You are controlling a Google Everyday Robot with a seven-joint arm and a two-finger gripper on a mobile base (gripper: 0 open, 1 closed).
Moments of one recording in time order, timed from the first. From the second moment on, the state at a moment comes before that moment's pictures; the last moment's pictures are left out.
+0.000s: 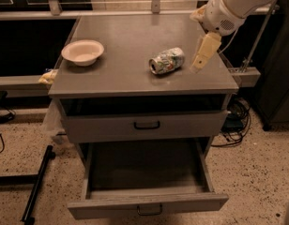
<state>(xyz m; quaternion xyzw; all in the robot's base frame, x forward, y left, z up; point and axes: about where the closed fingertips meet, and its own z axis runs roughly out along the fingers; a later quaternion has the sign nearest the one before) 0.659 -0.155 0.953 -0.65 0.69 0.02 0.30</state>
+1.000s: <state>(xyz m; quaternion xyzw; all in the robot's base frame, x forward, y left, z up) 0.714 -0.125 0.907 -0.68 0.67 0.07 0.29</state>
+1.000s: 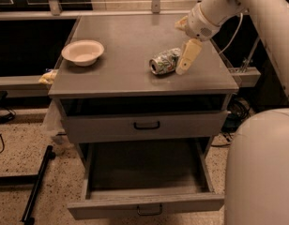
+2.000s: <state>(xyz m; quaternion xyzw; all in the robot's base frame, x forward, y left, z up) 0.755 -0.114 0.861 -0.69 0.67 0.09 0.28</state>
